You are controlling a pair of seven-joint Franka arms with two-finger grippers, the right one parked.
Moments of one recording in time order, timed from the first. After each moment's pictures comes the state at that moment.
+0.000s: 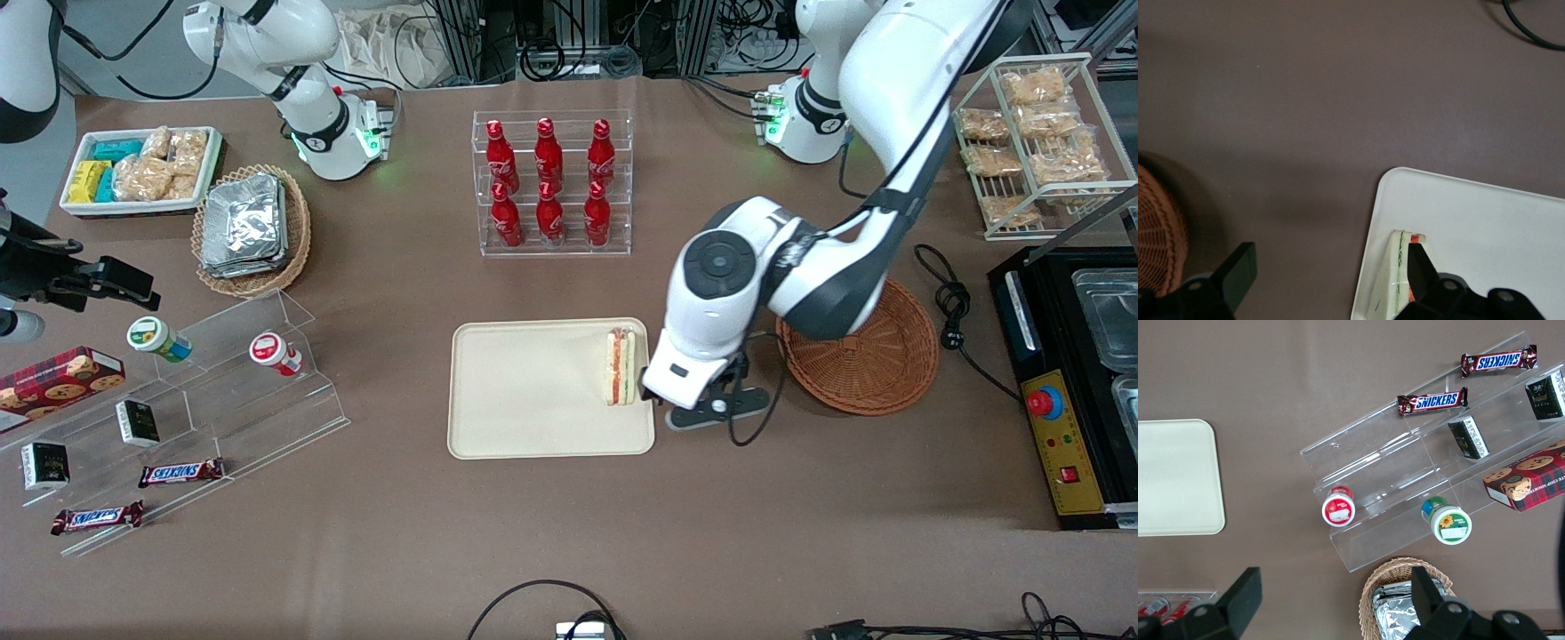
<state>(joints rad) -0.08 0.60 -0.59 -1.39 0.44 1.93 -0.97</state>
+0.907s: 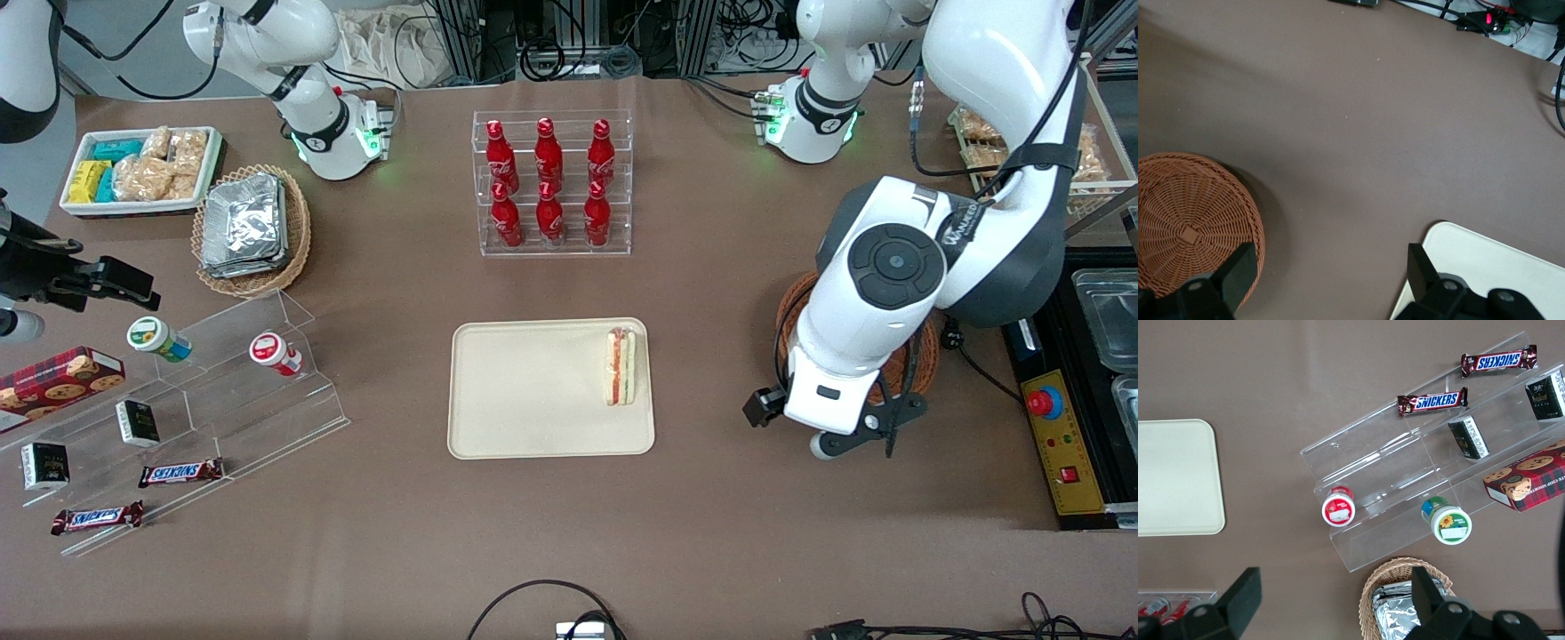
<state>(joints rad) 0.06 0.53 -0.59 -1.30 0.40 1.81 -0.93</state>
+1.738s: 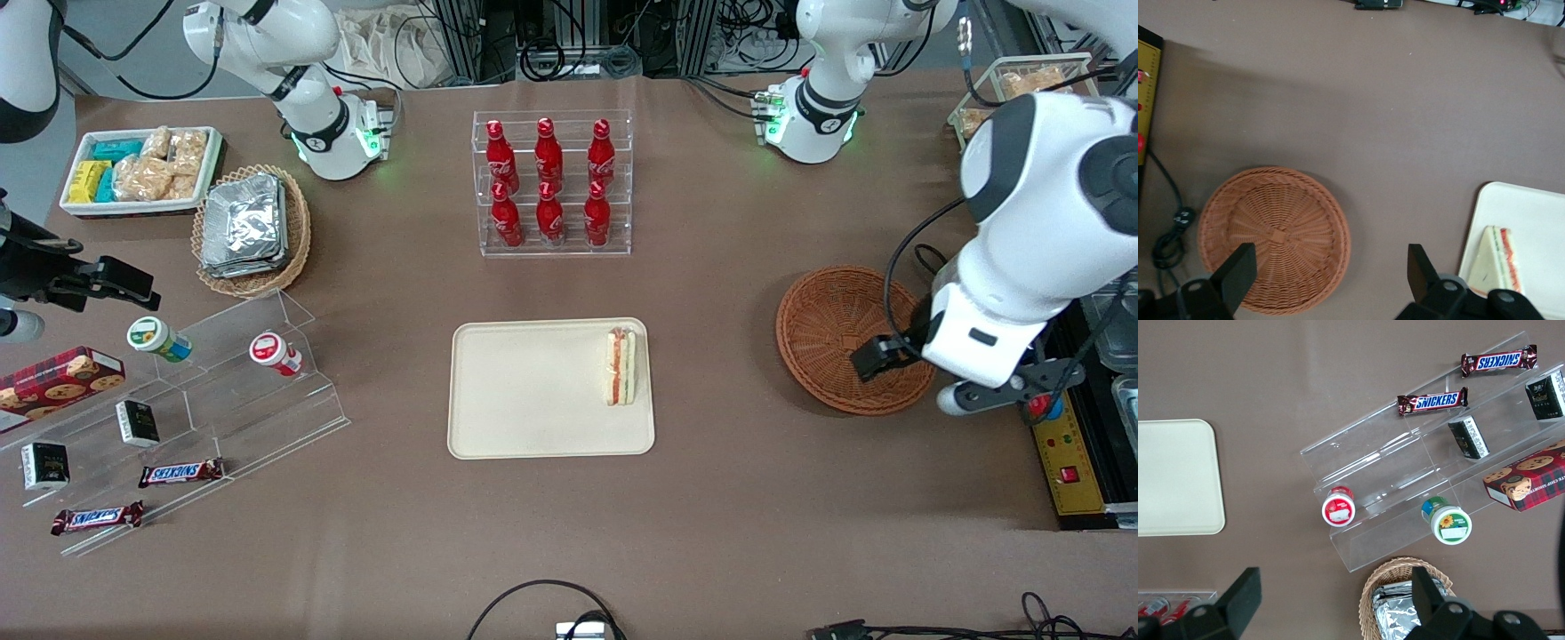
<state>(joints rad) 0.02 0.24 -0.24 -1.46 0.09 1.75 -0.42</state>
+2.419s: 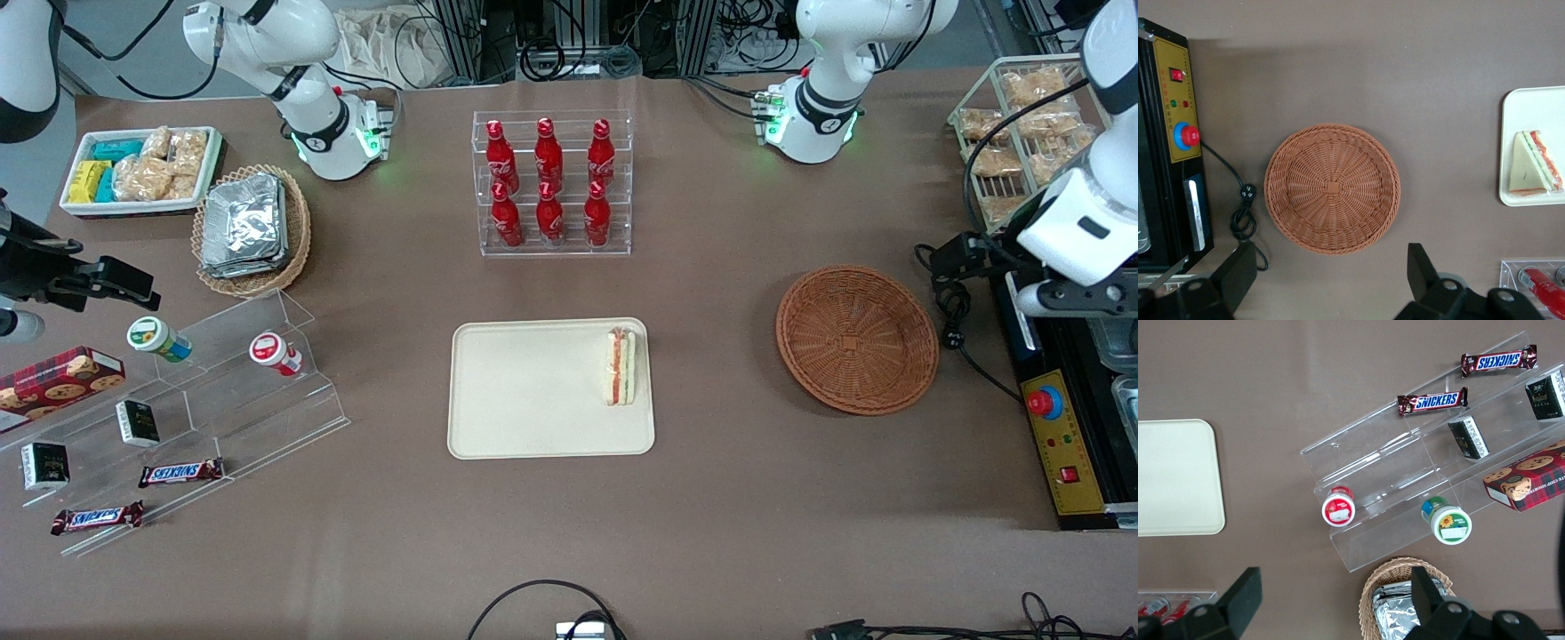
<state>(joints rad) 0.01 0.06 -0.11 -1.50 0.03 1.53 -0.06</state>
